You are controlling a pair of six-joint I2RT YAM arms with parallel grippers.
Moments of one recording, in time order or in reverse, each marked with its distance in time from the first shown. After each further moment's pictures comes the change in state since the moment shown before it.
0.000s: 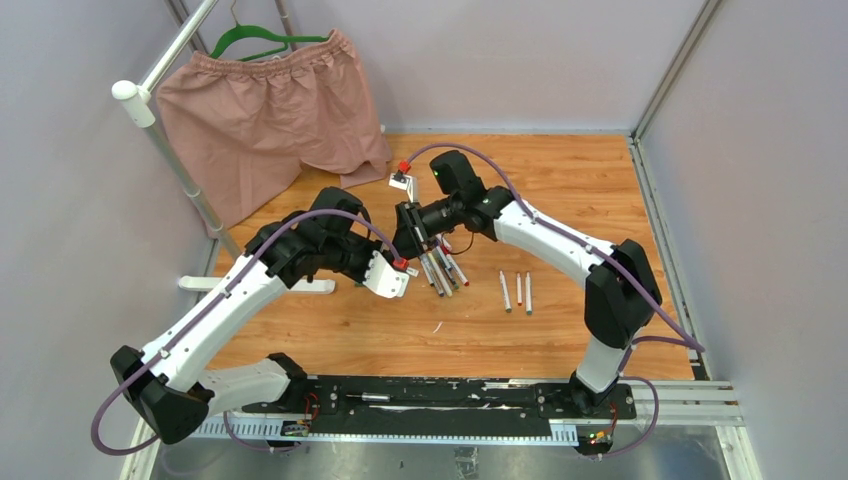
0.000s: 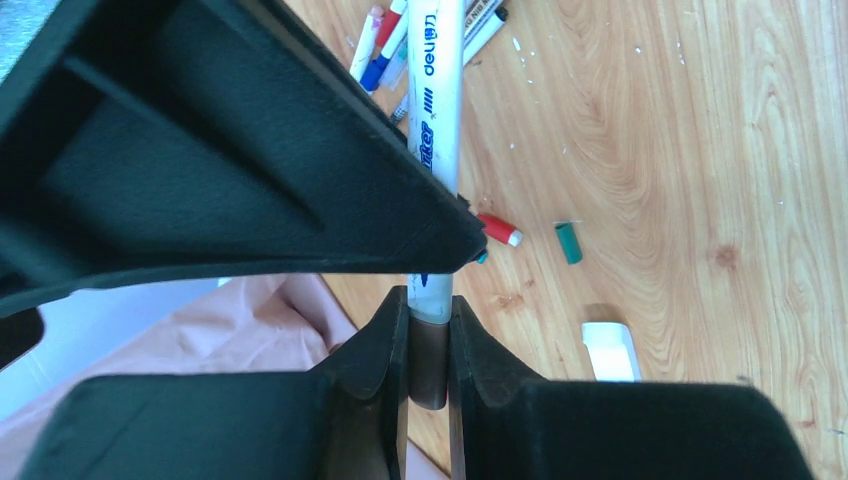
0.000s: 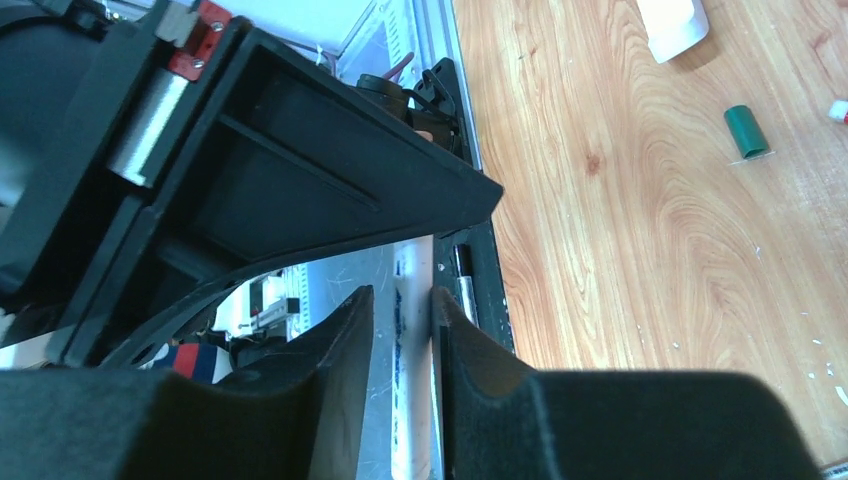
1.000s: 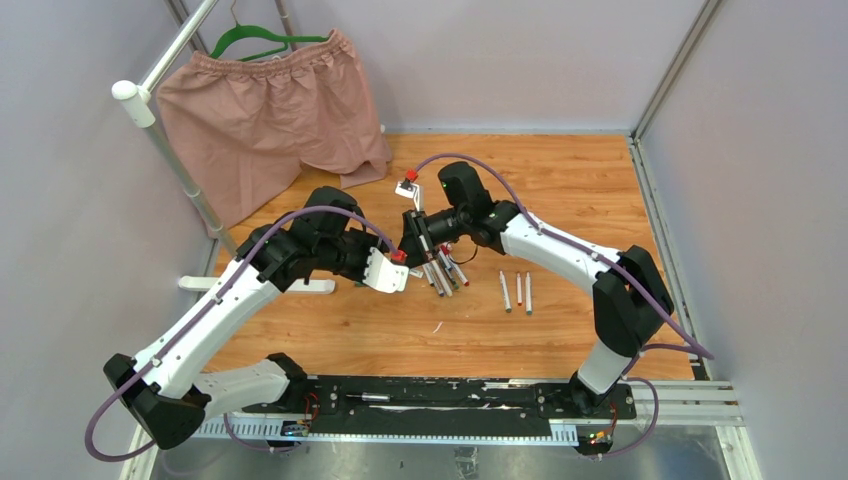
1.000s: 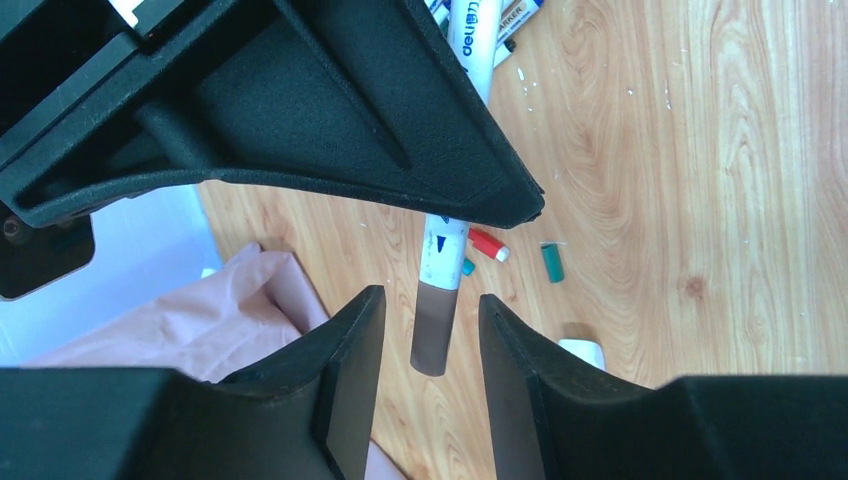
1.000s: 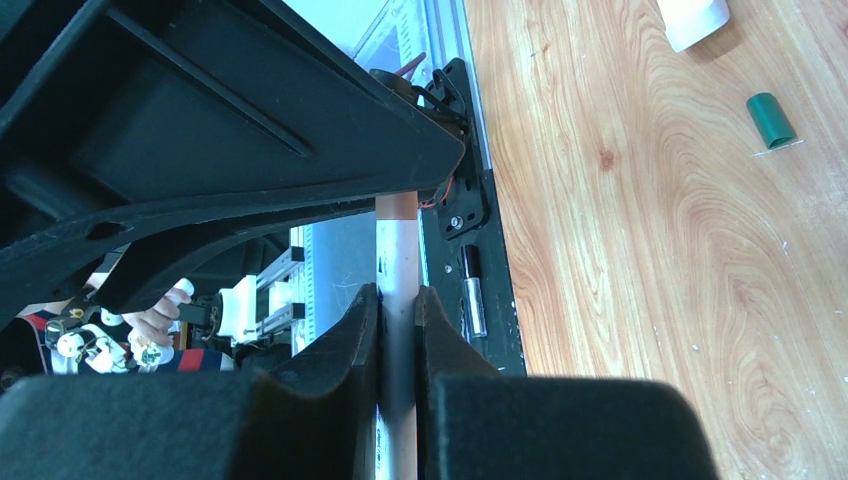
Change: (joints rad) left arm -0.004 -0.031 0.021 0.004 0.027 -0.115; right arm 0.002 -0.067 -0.166 0.187 -0.008 0.082
